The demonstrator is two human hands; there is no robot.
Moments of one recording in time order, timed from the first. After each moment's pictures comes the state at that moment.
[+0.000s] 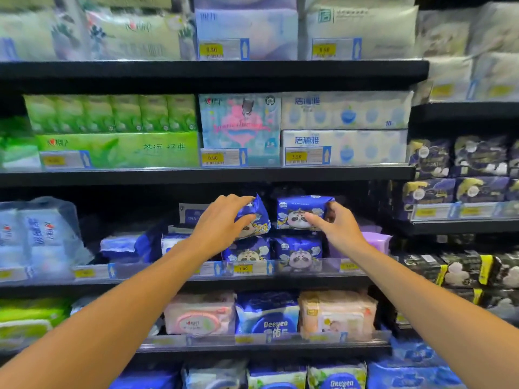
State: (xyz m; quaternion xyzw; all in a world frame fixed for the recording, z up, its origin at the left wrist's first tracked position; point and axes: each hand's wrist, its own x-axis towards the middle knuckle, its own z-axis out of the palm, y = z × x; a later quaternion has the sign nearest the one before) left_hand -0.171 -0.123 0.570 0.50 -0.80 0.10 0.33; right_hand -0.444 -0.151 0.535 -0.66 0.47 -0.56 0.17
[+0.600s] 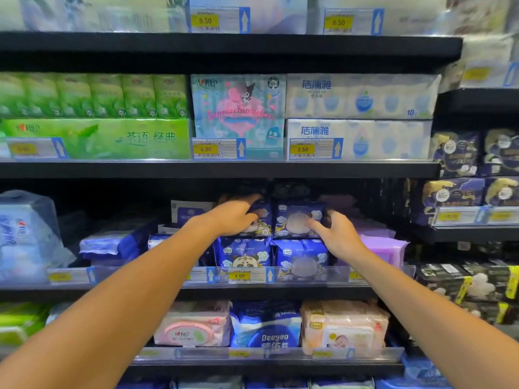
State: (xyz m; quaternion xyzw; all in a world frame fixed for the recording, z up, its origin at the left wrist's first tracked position) left_hand -0.191 -0.205 0.579 0.54 -0.82 -0.03 0.20; right_hand -0.441 -0.197 0.519 -0.66 0.56 -0.48 0.14
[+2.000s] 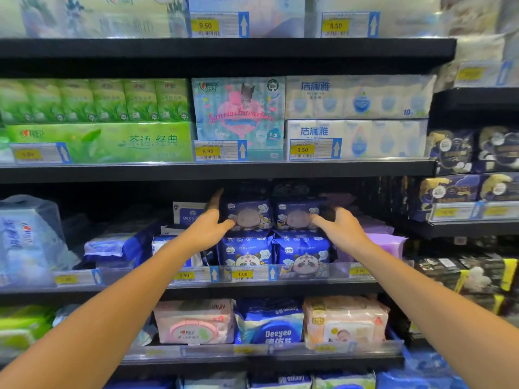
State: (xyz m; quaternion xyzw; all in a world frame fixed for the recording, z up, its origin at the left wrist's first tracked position) left_hand -0.136 -0.211 0.538 0.56 -0.74 -0.13 0.36; right_hand -0.439 -0.179 0.535 -0.61 0.63 -0.45 0.17
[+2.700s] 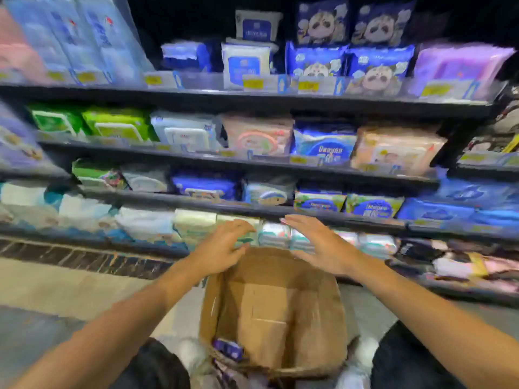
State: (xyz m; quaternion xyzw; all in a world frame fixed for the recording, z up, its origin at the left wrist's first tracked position) left_hand -0.048 0.078 0.211 0.53 -0.82 -0.12 0.18; right_hand -0.339 0.040 0.234 -0.90 0.36 -0.17 0.18
